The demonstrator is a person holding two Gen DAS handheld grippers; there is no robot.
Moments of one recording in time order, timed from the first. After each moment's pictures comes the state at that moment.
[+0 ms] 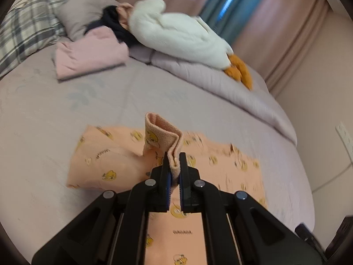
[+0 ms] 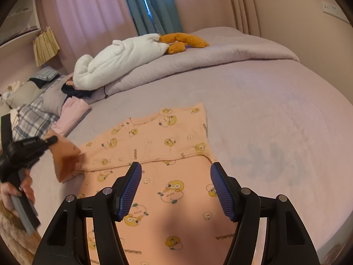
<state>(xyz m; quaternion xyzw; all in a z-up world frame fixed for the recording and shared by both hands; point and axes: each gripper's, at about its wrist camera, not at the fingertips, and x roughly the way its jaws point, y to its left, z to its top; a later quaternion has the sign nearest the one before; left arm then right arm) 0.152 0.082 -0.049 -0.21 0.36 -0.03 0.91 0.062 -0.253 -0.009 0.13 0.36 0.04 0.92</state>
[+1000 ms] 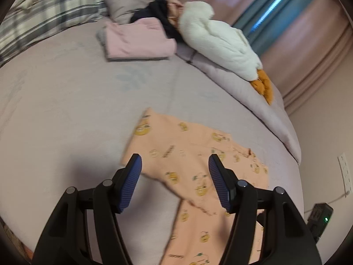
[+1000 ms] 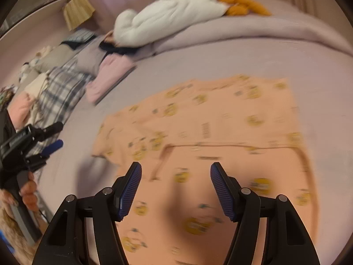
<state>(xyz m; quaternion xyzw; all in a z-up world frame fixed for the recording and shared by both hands) 0.094 0.164 -0.051 -0.30 0.38 0.04 0.88 0.124 -0.152 -0.042 0.11 0.46 0.22 0.86</state>
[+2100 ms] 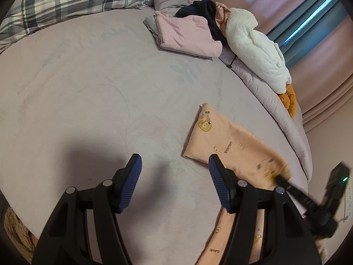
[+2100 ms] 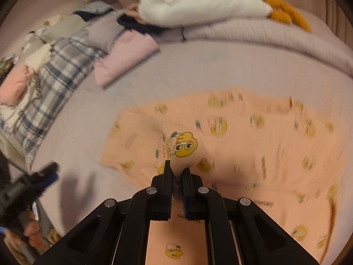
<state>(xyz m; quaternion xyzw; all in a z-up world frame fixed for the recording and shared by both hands) 0.057 0.220 -0.087 -0.34 0.39 0.11 0.85 0.168 -0.068 -0.017 0.03 0.47 0.25 0.85</state>
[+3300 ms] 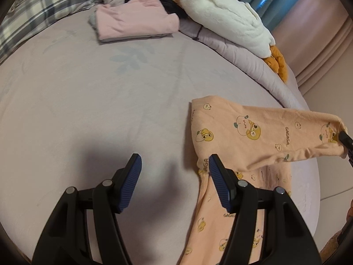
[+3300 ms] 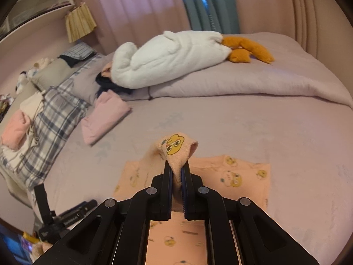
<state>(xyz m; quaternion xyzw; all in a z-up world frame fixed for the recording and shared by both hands) 0.147 0.149 -0.089 -0.24 0.45 0.04 0.86 0.196 -0.171 0.067 0.07 0.40 0.18 0.90</state>
